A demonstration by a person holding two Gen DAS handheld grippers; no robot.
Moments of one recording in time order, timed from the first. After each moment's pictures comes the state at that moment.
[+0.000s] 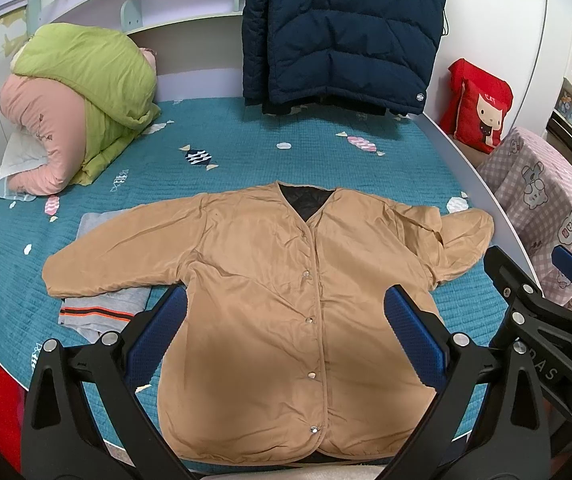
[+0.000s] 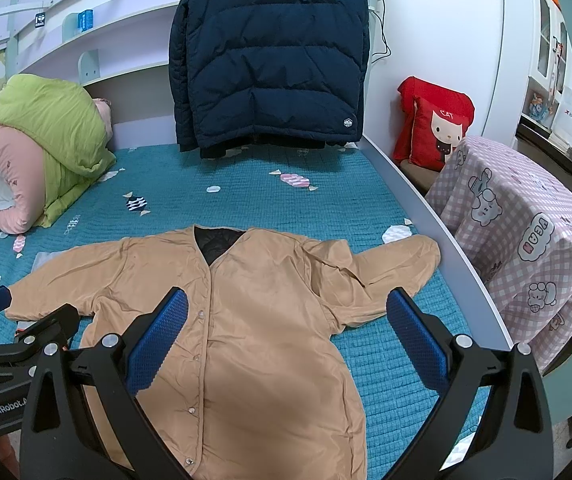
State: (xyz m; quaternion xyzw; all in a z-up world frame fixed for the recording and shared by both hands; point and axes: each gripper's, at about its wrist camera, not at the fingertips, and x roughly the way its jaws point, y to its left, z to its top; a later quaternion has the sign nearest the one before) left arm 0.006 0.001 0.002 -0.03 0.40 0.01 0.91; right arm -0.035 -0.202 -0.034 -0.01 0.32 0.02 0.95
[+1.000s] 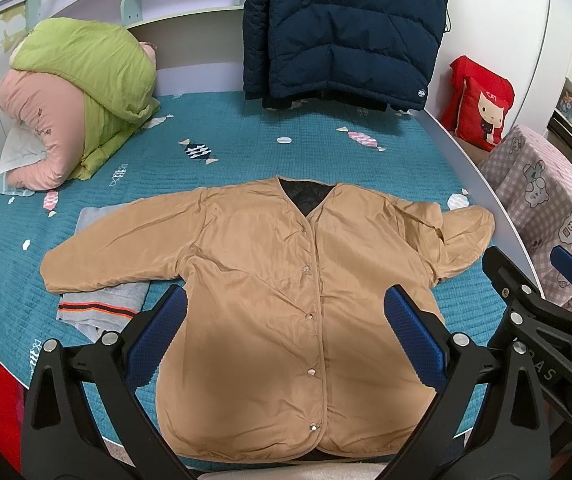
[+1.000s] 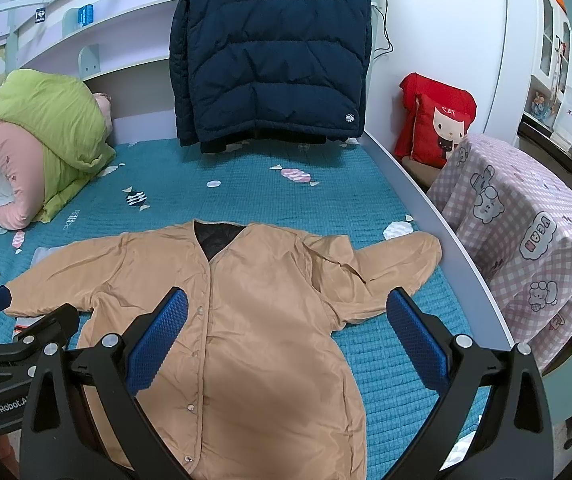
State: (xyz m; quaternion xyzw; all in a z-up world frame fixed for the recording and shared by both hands) left arm 0.007 0.001 -0.002 -0.03 0.41 0.01 0.91; right arm -0.036 -0.203 -0.041 -0.01 0.33 0.02 0.94
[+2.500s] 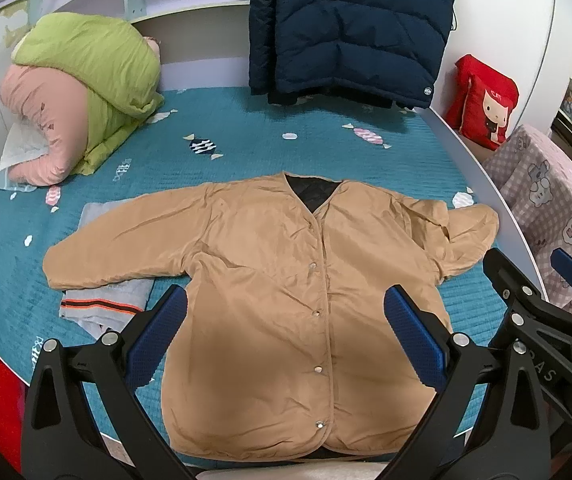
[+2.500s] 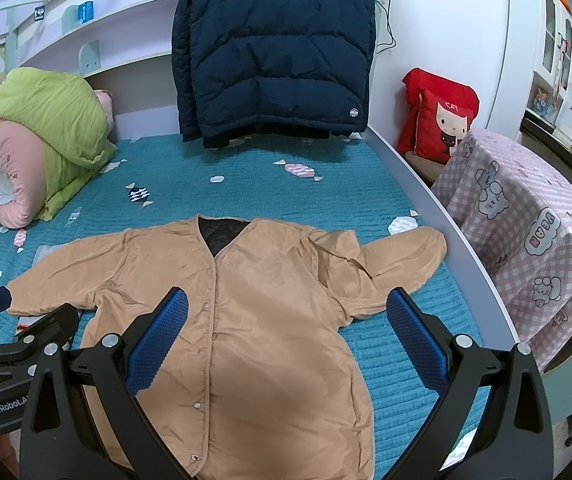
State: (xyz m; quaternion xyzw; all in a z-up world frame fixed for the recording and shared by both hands) left arm 0.002 0.011 -0.017 -0.04 0.42 0.01 0.91; right arm -0.037 -0.191 -0.050 -0.02 0.34 0.02 0.94
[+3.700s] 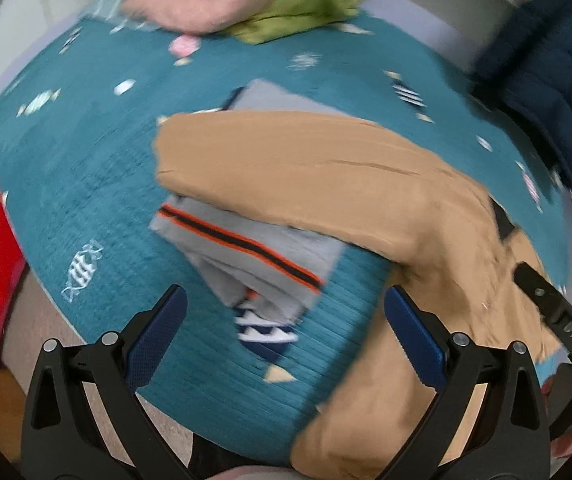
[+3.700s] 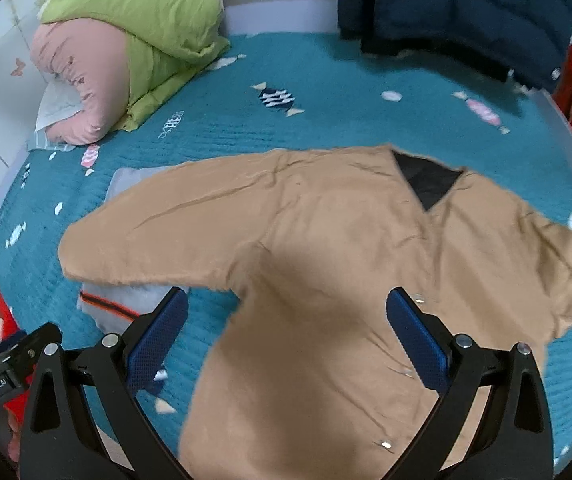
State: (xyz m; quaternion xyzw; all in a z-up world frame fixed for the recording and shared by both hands) left arm 0.018 0.312 -0.114 -0.25 0.52 0.22 0.79; right arm 0.102 0.054 -0.132 -0.02 0.51 0.21 0.83
